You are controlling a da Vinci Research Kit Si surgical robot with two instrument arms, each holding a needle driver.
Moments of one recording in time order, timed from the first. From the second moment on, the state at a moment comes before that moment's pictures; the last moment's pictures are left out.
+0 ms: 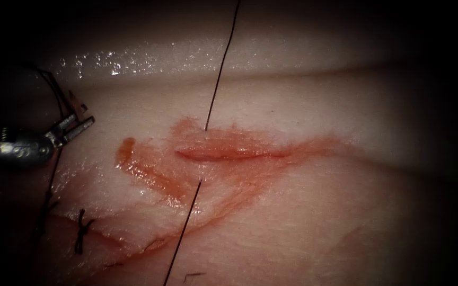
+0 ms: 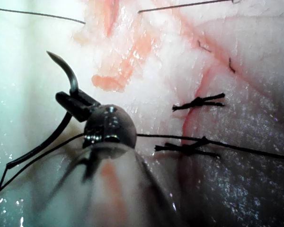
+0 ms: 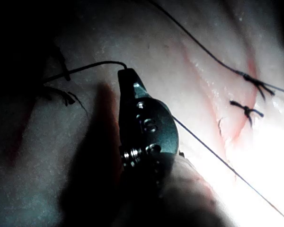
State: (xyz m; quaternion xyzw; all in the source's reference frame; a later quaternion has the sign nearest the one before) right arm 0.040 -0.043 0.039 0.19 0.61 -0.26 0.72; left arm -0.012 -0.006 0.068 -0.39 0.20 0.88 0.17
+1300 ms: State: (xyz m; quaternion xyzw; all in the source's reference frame) right arm 0.035 -0.022 0.056 -0.07 0.54 -0.05 0.84; left arm -0.013 -0.006 0.068 -0.40 0.20 0.88 0.17
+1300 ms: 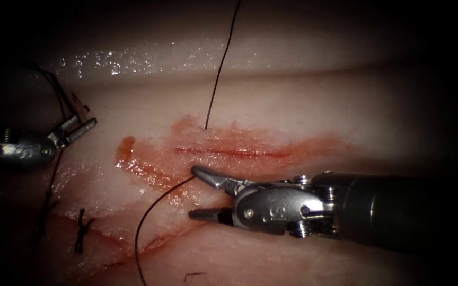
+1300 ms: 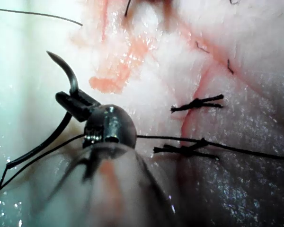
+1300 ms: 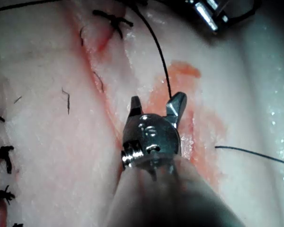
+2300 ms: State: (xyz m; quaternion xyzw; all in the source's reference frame) right arm 0.034 -0.032 0.046 0.02 0.57 -0.13 0.81; left arm -0.013 -0.006 0.068 -0.40 0.20 0.88 0.17
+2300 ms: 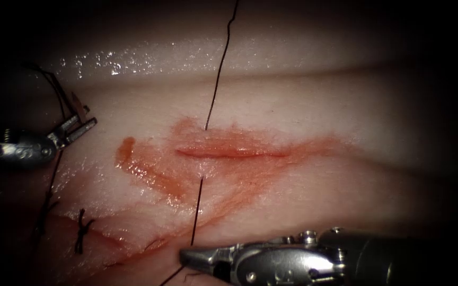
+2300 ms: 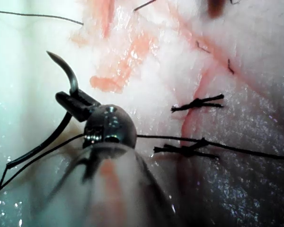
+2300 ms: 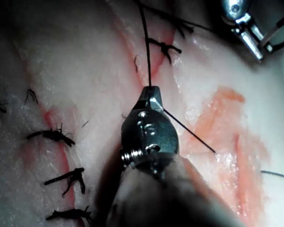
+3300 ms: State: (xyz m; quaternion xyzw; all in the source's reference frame) right arm 0.032 -0.026 0.044 -0.04 0.60 -0.06 0.80; left arm -0.013 -0.006 0.068 -0.40 0.20 0.88 0.17
